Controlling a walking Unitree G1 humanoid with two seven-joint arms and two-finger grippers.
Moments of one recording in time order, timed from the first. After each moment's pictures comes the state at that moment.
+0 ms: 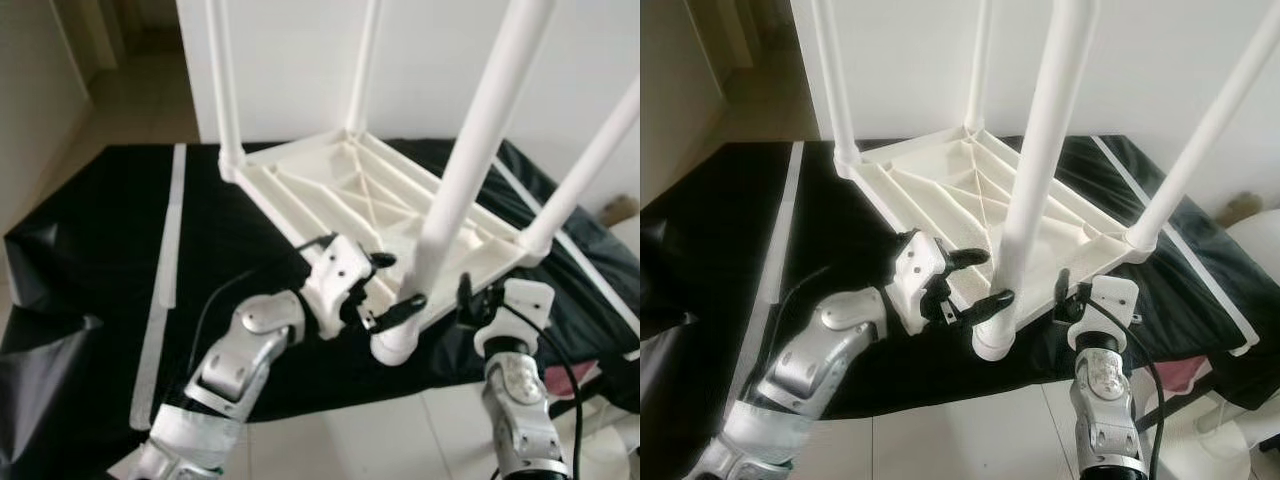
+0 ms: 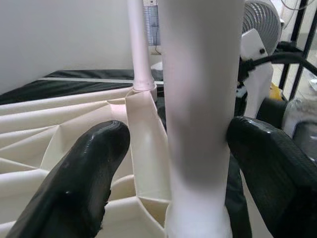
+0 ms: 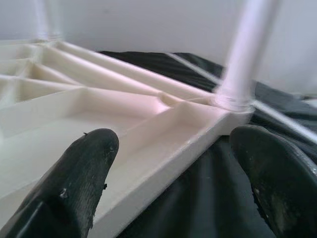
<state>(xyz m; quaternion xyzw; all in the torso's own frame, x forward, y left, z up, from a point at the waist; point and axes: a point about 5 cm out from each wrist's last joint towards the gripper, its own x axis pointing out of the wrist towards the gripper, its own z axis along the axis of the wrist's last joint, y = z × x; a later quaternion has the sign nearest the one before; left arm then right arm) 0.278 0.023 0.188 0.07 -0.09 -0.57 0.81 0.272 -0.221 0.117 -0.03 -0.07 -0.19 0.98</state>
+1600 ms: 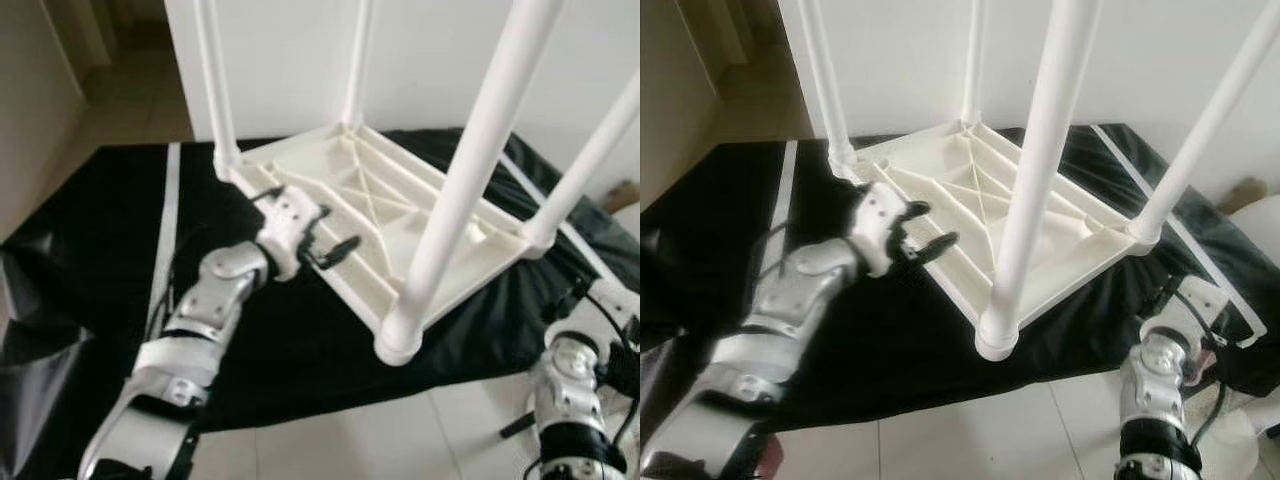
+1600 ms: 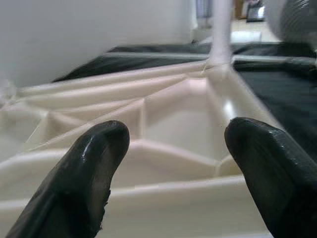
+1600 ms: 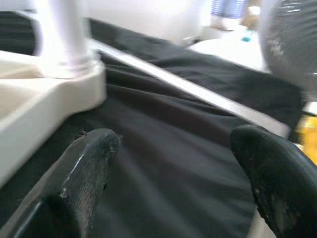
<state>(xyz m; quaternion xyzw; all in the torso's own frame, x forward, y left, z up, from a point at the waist) 0.342 0.054 0.198 0.12 -0.09 -0.48 0.87 0.296 -0.296 0.111 0.01 0.00 -0.37 0.93</state>
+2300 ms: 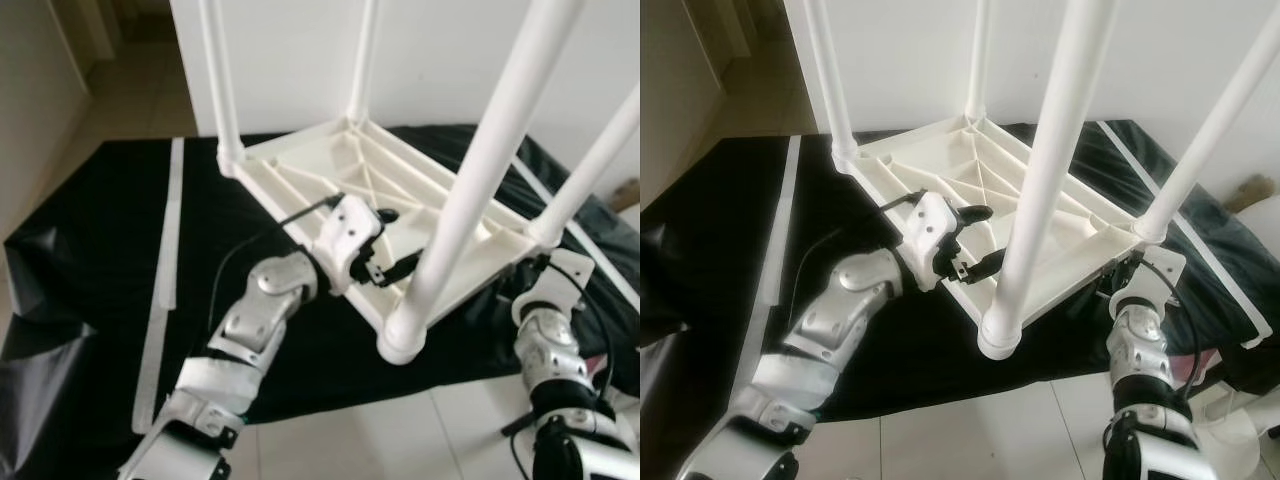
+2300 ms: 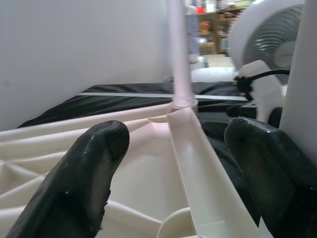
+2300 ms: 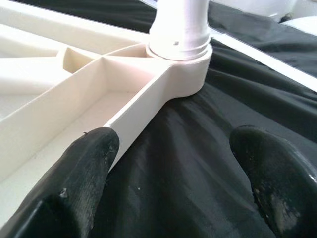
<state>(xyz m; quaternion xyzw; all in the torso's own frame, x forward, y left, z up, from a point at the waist) 0.304 0.007 0.203 0.07 -0.14 -0.51 0.85 0.332 -0.287 0.110 0.03 0.05 -0.21 0.98</state>
